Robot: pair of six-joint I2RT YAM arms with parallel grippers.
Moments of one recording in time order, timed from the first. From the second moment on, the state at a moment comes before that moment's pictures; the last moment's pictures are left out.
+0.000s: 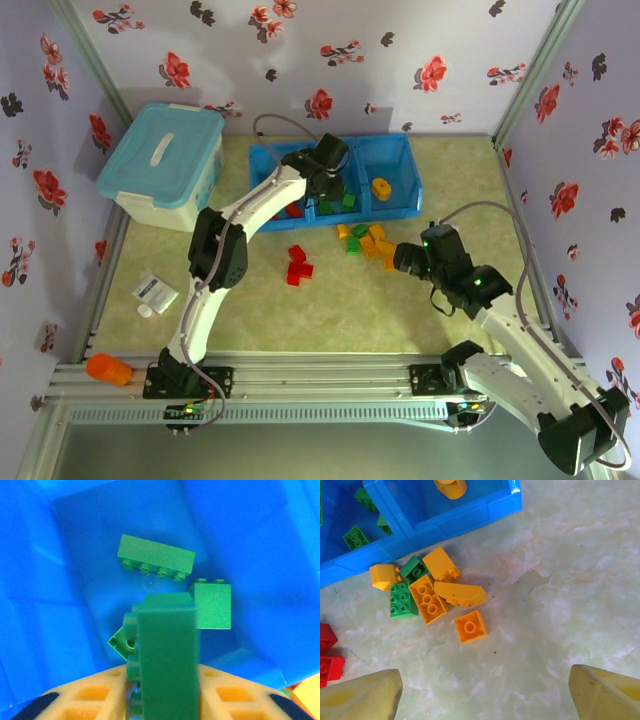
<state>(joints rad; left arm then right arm) -0.70 2.28 2.14 -0.87 -0.13 -0.39 0.49 0.84 0.74 -0.74 0.21 0.61</state>
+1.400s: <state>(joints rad) -0.81 0.99 0.70 -0.54 -0.23 -0.58 0.68 1.37 0.97 -0.71 0.06 0.55</state>
